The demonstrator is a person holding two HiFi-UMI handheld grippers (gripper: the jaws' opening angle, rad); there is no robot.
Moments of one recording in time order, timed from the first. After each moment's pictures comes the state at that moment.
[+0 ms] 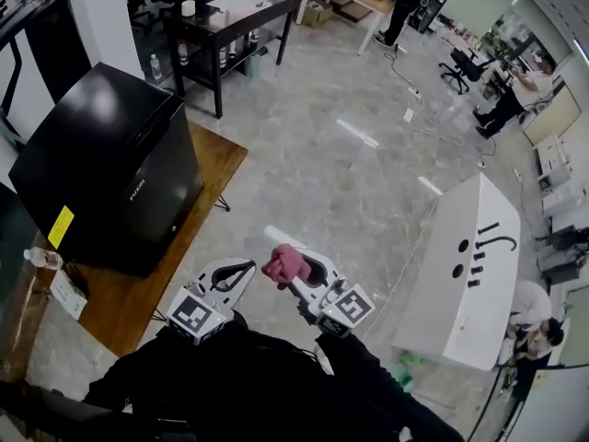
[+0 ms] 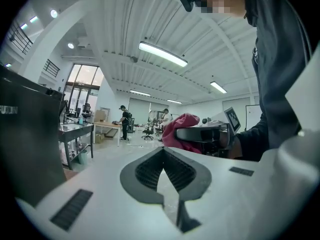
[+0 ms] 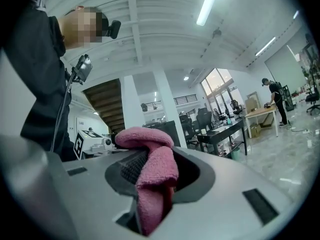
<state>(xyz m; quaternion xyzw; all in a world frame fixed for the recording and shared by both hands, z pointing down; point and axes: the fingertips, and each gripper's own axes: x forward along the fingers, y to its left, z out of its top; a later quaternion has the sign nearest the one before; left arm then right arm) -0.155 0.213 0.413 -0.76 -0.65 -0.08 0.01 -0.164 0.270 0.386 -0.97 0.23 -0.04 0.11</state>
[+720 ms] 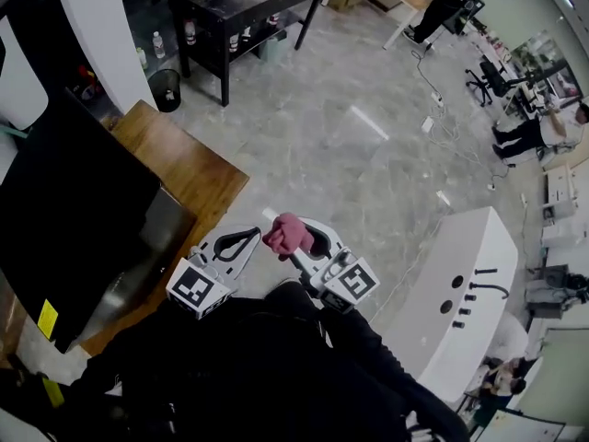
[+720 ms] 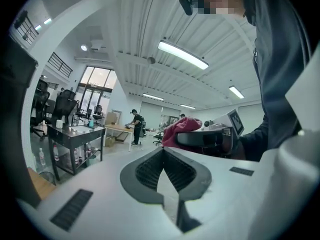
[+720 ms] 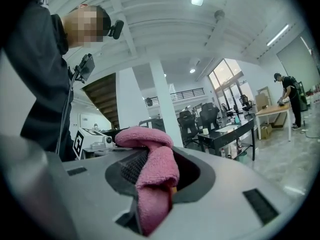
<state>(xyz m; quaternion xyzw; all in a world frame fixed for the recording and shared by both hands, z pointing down) 0.147 0.356 0.428 -0.79 -0.60 -0.08 -0.04 0.142 0.405 0.407 -0.95 0.28 -0.07 0.09</state>
